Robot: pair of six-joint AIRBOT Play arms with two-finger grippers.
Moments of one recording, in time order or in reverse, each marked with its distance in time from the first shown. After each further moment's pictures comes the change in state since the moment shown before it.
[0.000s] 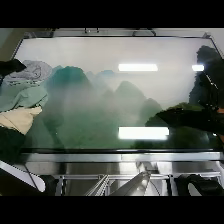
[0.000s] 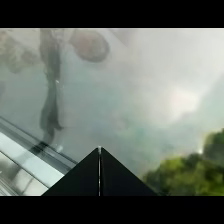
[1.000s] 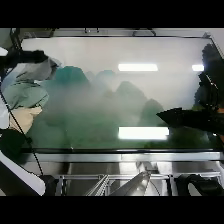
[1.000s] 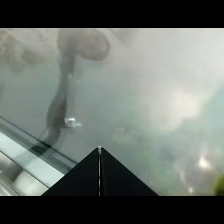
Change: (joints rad) left arm -0.249 0.063 0.057 -0.318 -0.039 0.055; right arm 0.000 0.000 0.000 0.000 0.000 0.000
